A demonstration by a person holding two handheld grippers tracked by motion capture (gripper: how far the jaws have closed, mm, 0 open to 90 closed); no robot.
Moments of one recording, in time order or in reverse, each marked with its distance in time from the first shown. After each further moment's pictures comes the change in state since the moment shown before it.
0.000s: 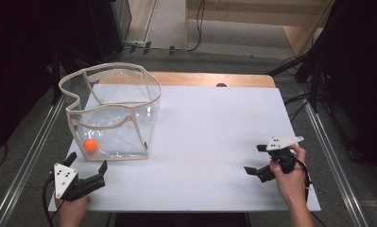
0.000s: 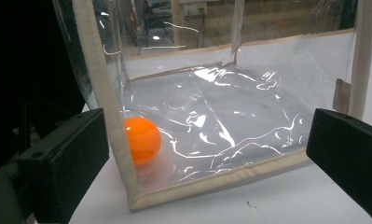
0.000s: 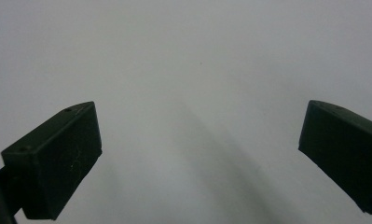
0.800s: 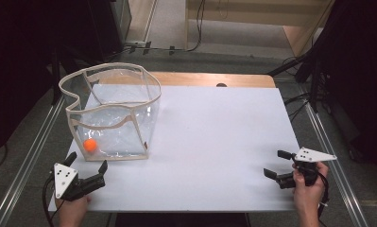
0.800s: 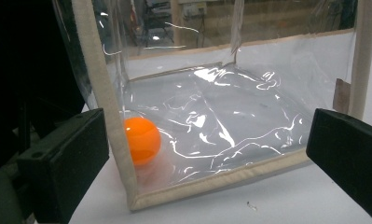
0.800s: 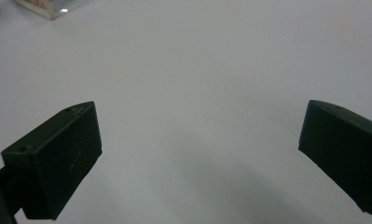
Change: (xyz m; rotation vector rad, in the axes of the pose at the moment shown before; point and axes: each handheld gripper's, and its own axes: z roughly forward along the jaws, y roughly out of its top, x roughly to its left) left arm 0.000 0.000 0.000 0.000 -0.001 -0.004; right arm -0.019 -0.066 -0.032 -0.240 -0.067 0.139
